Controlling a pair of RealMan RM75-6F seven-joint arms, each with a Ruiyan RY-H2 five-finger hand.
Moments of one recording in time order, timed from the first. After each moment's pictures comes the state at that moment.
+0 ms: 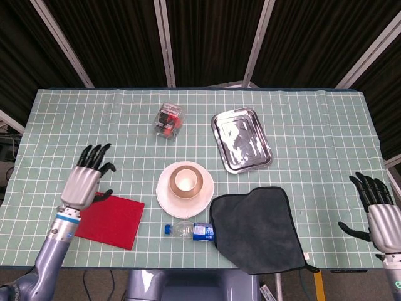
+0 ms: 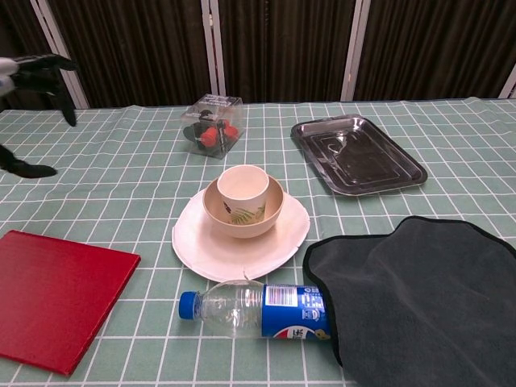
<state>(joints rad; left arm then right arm) -0.40 -1.40 -0.22 -1.71 1.39 1.21 0.45 0.09 -1.03 0.05 -1.61 -1.56 1.50 0.18</state>
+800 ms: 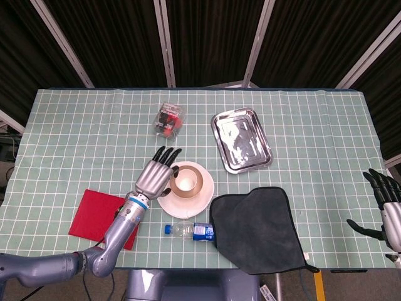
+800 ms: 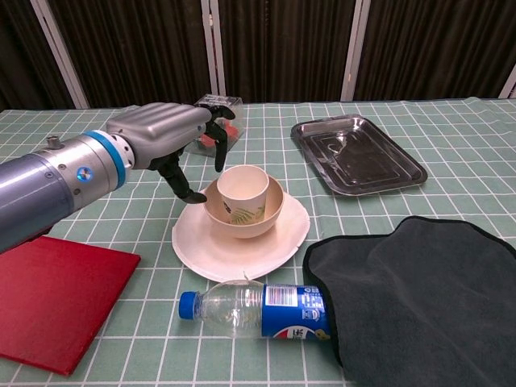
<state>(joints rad) -0.76 -1.72 -0.29 -1.53 1.07 1.00 0.74 0.08 -0.99 0.07 -1.60 -1.54 1.50 0.31</state>
